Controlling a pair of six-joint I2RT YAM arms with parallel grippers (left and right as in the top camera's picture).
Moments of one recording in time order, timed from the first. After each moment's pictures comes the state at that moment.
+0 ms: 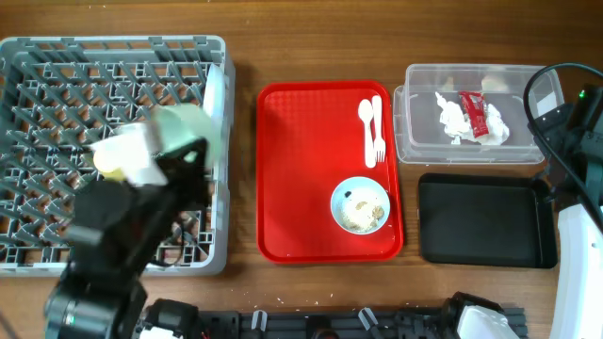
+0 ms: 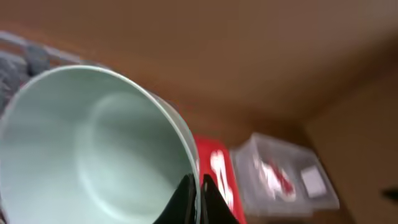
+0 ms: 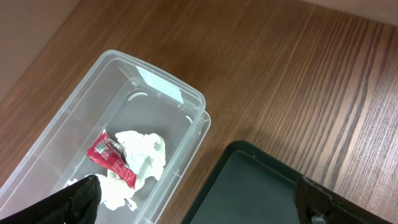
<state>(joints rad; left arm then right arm) -0.23 0.68 0.96 -0.60 0.12 -0.55 -0.30 1.18 1.20 -0.92 0.41 0.67</state>
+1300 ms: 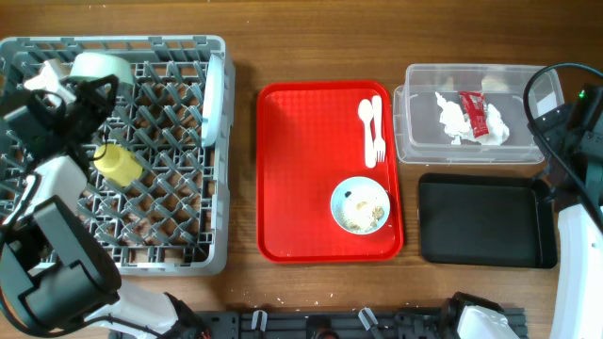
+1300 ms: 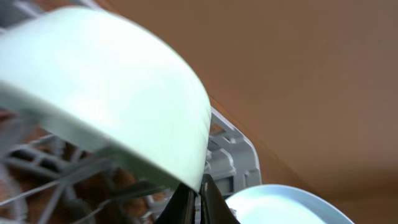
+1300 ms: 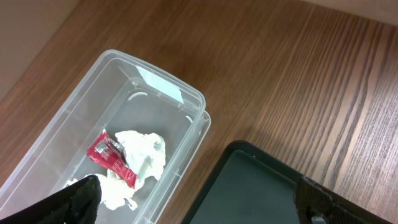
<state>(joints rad) 0.54 1.76 0.98 0.31 0.79 -0.56 -0.30 1.18 1.20 -0.92 0.41 0.67</state>
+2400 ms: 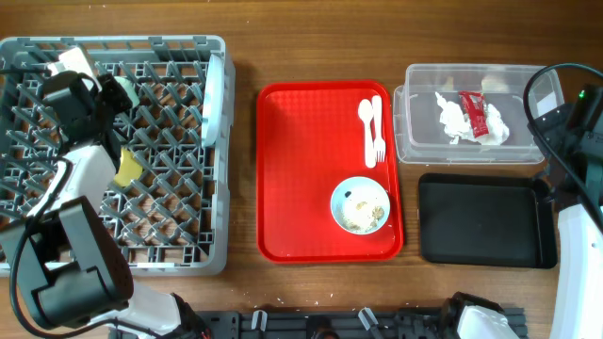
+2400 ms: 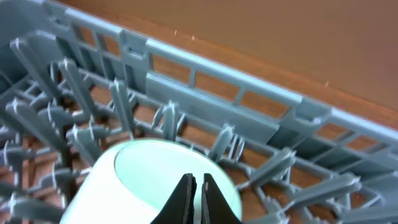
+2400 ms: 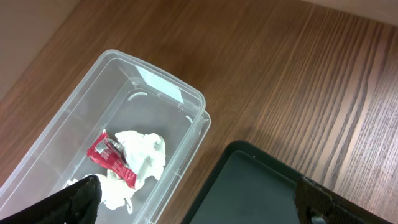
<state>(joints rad) 0.35 1.73 0.98 0.25 0.07 -0.13 -0.30 1.18 1.20 -0.92 0.41 0.67</state>
